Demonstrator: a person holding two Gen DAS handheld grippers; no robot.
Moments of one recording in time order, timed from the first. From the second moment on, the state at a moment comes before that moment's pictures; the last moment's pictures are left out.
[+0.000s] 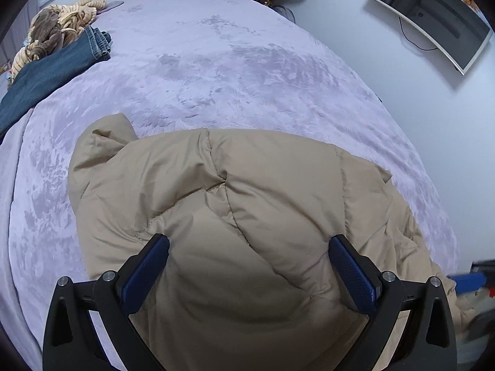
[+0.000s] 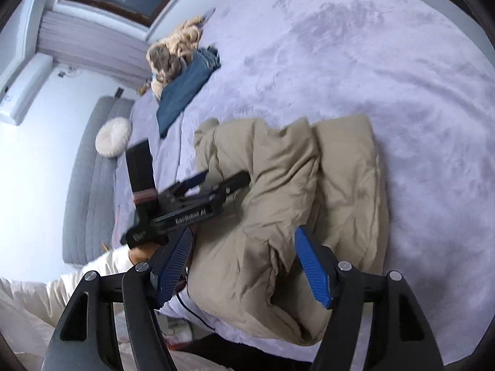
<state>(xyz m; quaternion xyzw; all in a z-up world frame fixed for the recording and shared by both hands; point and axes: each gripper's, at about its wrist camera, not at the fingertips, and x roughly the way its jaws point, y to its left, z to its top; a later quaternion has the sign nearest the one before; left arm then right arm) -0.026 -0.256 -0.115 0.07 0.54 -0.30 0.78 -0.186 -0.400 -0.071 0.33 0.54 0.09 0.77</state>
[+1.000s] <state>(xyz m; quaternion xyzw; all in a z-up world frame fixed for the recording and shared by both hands) -0.062 -0.265 -0.098 0.12 0.55 -0.24 0.79 -0.246 -0.394 -0.184 0.29 0.61 0.00 0.74</state>
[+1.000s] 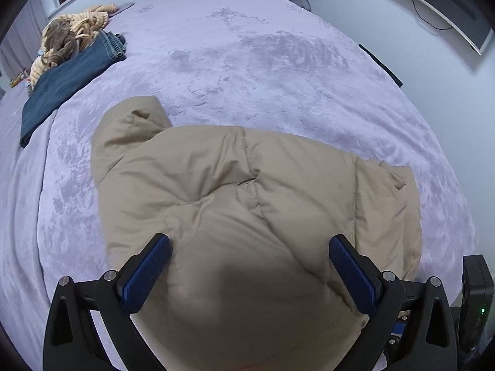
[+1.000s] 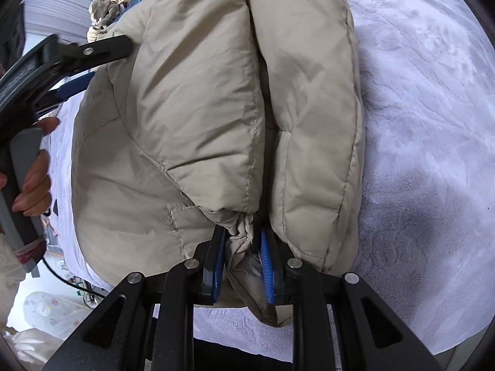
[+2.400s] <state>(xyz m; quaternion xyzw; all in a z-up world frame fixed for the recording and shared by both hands) -0.049 -0.106 -0.129 -0.05 0.61 -0.18 0.77 -0.193 -0.457 -0.117 0.34 0.54 -0.14 0.76</state>
